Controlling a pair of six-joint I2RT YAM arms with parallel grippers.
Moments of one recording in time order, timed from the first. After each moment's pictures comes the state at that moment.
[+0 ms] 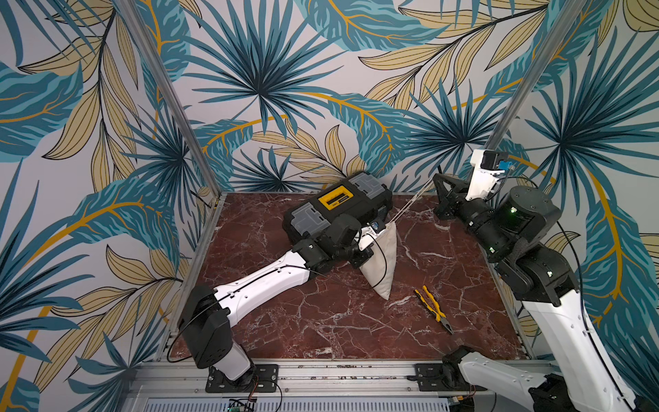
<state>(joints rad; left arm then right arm) -0.84 1.52 1.31 -0.33 0.02 0.17 0.59 1.08 1.60 -0.48 0.12 0.24</state>
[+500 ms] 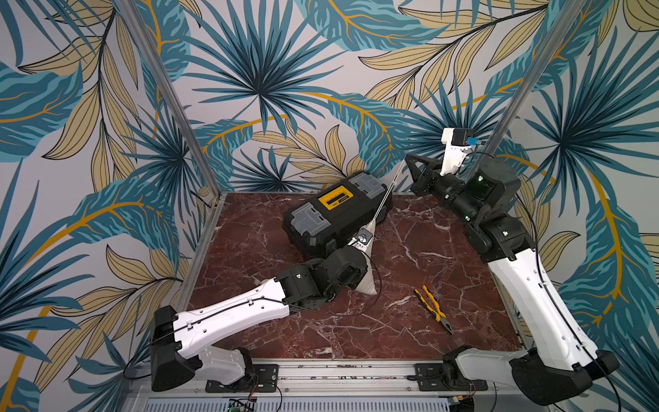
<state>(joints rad) -1.16 1.35 1.28 -0.56 -0.58 -0.25 0.49 1.29 1.62 -0.27 -0.20 0.34</state>
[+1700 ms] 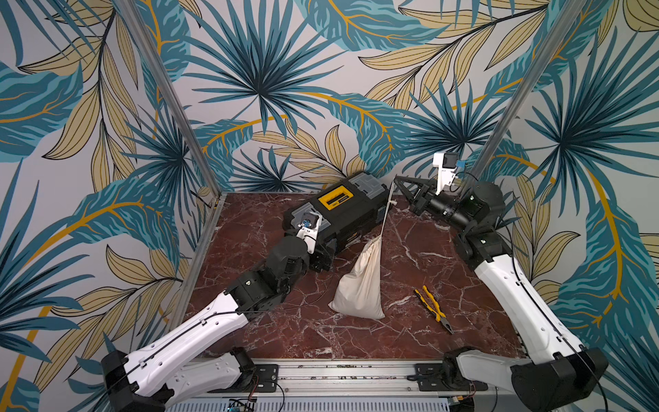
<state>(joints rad) -0.82 1.11 1.07 -0.28 -0.28 -0.11 0.36 1.29 1.30 0.17 -0.66 0.51</state>
